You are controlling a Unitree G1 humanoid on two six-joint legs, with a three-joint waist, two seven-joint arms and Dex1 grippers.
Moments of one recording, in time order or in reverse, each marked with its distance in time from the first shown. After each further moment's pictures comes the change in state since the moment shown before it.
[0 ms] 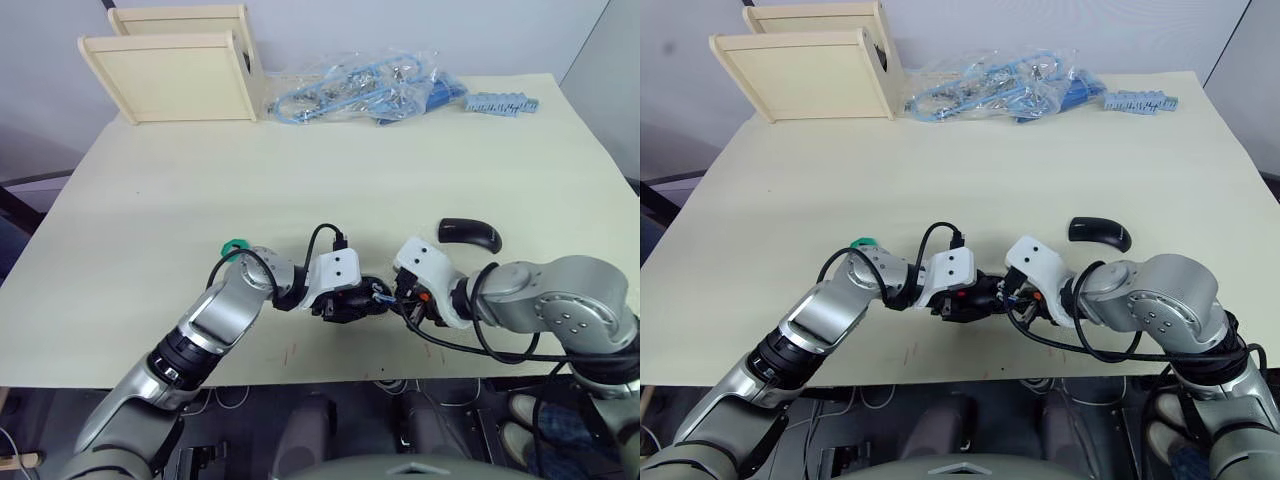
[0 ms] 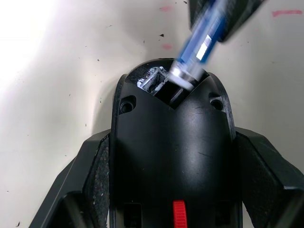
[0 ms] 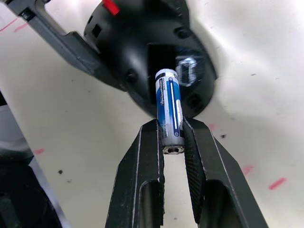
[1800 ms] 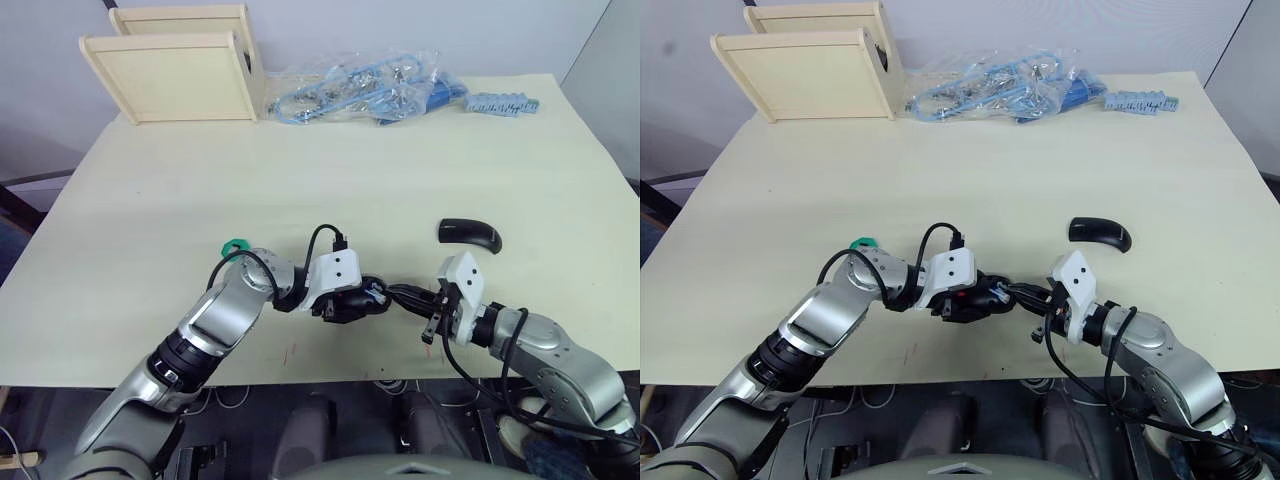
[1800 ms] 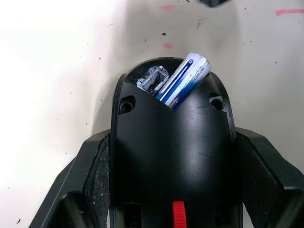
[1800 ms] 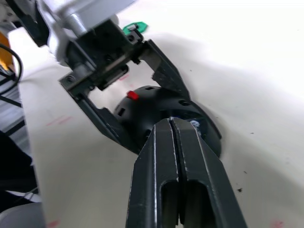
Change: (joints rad) left arm 0.015 -0.001 0.005 -0.024 0.009 0.021 0.011; right arm 0.566 0.055 -0.059 0.085 -0.423 -1.026 0.434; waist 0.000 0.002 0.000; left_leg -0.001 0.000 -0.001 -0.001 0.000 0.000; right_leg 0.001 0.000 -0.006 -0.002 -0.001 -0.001
